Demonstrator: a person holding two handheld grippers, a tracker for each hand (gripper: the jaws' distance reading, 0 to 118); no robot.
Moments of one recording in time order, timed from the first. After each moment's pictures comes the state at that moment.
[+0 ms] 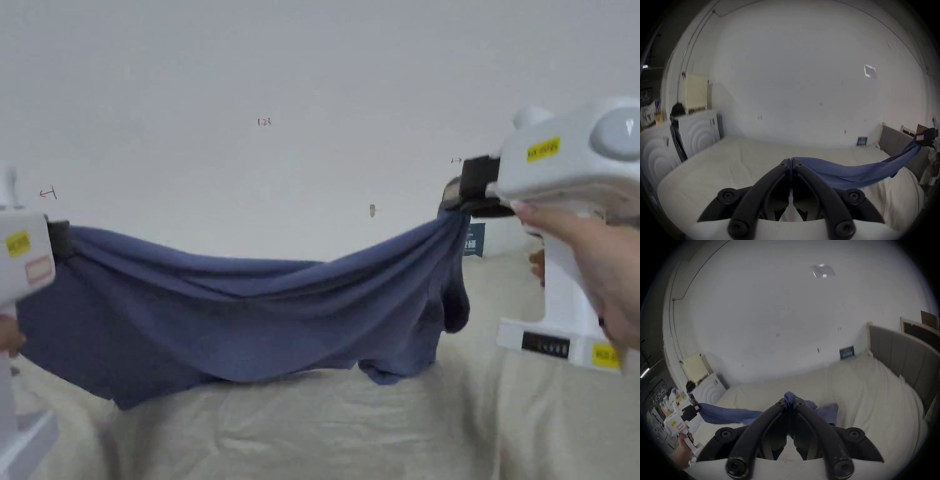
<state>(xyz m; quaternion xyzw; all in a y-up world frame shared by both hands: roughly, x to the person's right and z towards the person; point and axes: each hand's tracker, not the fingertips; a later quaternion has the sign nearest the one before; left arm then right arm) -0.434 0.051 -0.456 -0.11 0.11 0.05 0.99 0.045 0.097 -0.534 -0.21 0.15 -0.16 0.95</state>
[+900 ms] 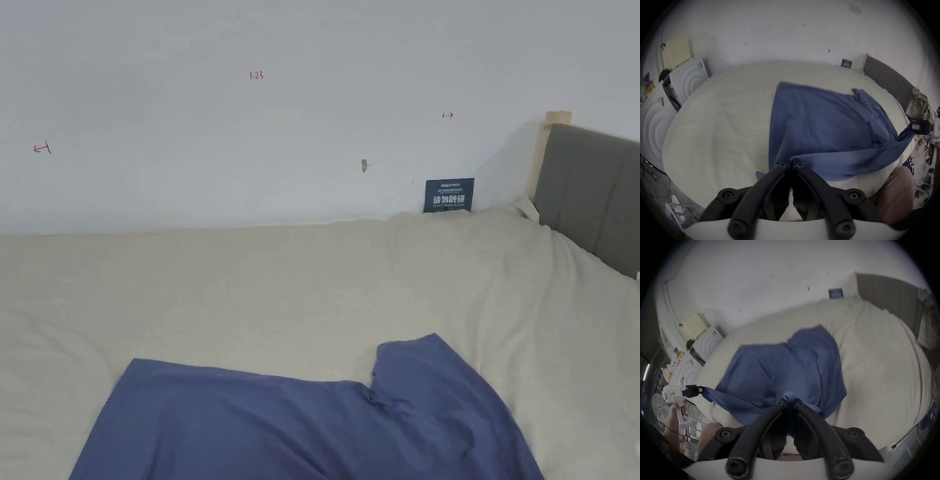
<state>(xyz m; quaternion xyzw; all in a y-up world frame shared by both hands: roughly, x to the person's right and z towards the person) -0.440 -0.117 -0.234 -0.43 0.02 0.04 0.90 0.098 -0.094 -0.299 -0.43 0.16 -0.11 0.88</state>
